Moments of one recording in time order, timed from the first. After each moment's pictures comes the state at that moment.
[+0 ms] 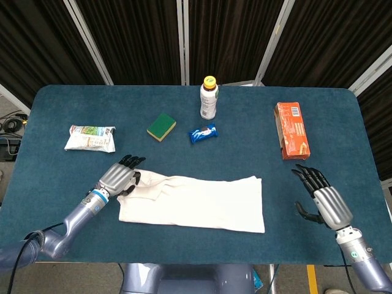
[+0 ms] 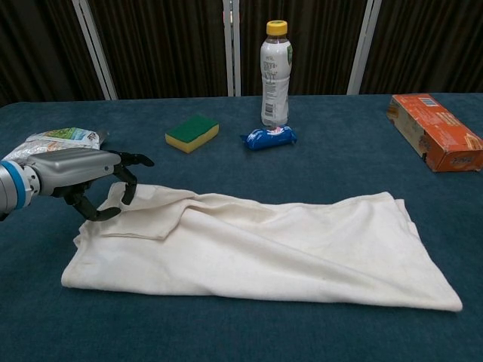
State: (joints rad) left arm -0.73 -1.54 -0.02 -1.23 1.36 0.82 0.05; right arm 0.29 -1.20 -0.01 -1.42 -1.66 1.40 0.42
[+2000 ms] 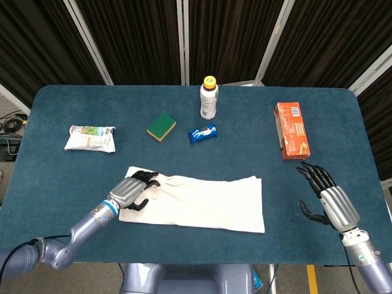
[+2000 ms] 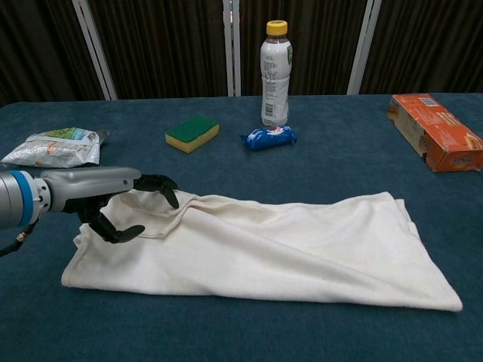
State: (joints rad) left arm -0.75 -1.44 -0.03 -1.56 1.18 0.73 0.12; right arm 0.28 -1.16 0.00 -1.45 -1.69 1.47 0.46
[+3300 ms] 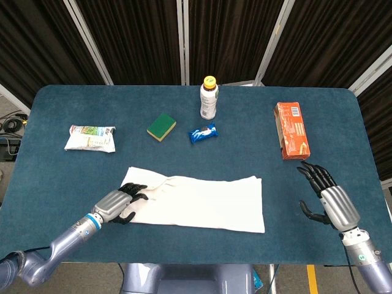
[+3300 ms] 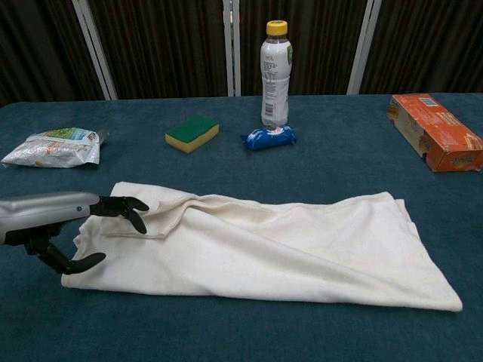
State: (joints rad) left arm -0.64 -1.39 0.09 -1.51 1.48 0.85 -0.16; right arm 0.28 -1.16 0.00 -1.45 -1.69 1.47 0.46
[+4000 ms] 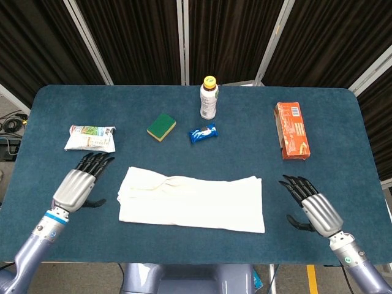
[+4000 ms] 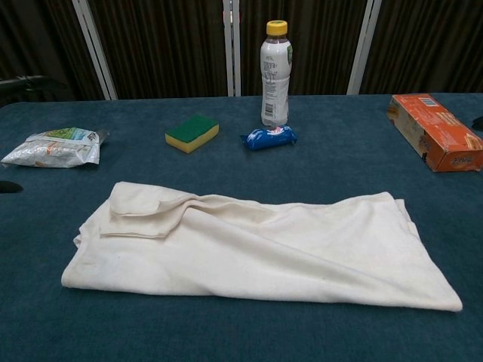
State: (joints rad) left arm -0.47 -1.20 0.01 -1.72 1.43 1.25 0.16; right arm 0.31 -1.20 -0.06 -1.42 -1.75 1.36 0.35
